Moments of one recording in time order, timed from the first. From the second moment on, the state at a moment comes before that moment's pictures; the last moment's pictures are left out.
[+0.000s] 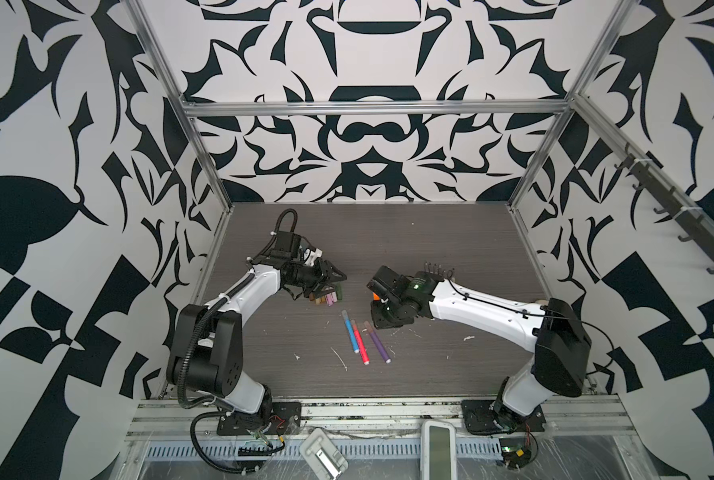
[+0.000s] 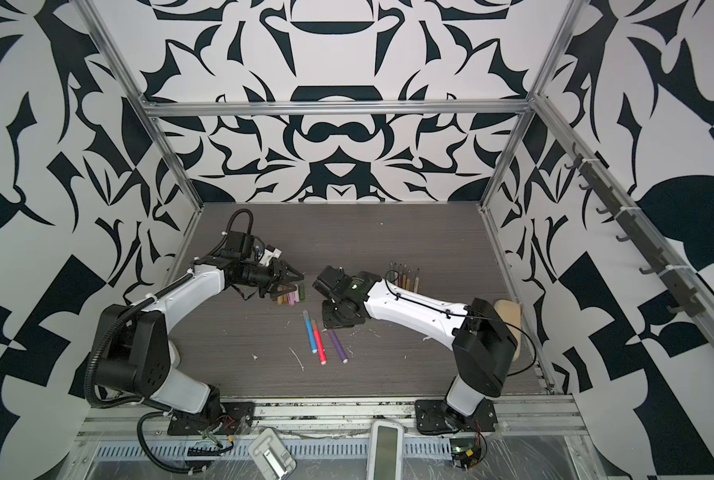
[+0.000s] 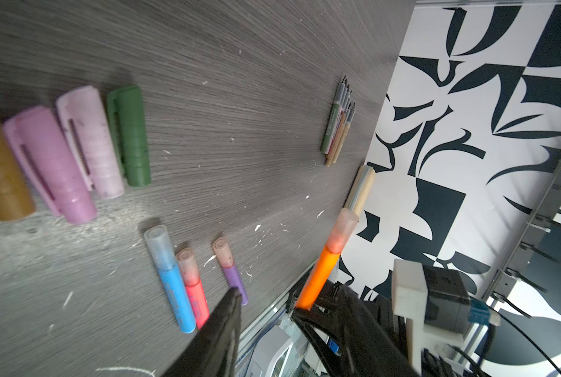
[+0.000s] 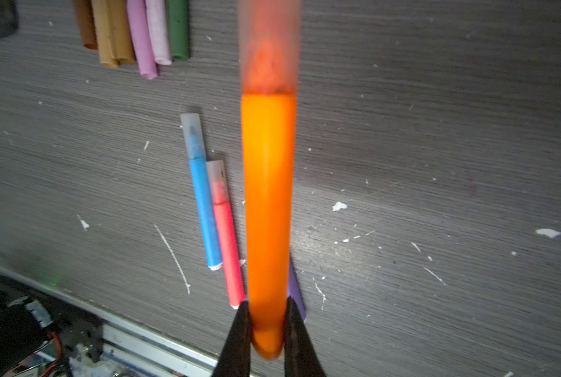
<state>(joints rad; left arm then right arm) -0.25 1.54 1.00 -0.48 0.86 -0.76 0.95 1.63 1.25 -0.81 -0.06 0.81</state>
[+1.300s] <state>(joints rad) -0.34 1.58 1.00 -0.42 0.87 -0.79 0.91 1.63 1.17 -0.43 -0.47 0.97</state>
